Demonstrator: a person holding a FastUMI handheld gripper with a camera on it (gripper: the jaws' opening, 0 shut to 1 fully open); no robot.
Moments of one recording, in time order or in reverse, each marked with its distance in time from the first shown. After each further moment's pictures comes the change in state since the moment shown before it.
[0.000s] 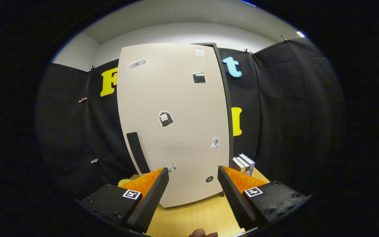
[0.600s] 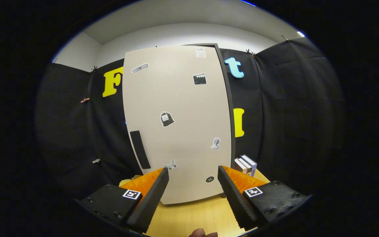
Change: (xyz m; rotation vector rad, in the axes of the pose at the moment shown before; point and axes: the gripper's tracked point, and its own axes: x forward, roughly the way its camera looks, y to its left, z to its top) arm 0.001 -0.001 0.000 -0.005 -0.011 0.017
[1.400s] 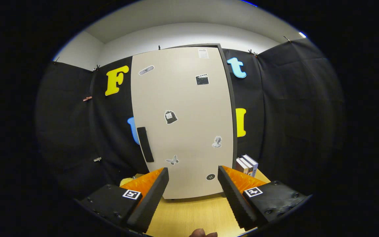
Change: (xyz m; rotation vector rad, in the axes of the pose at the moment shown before) arm -0.006 0.008 -0.003 -0.009 -0.001 0.018
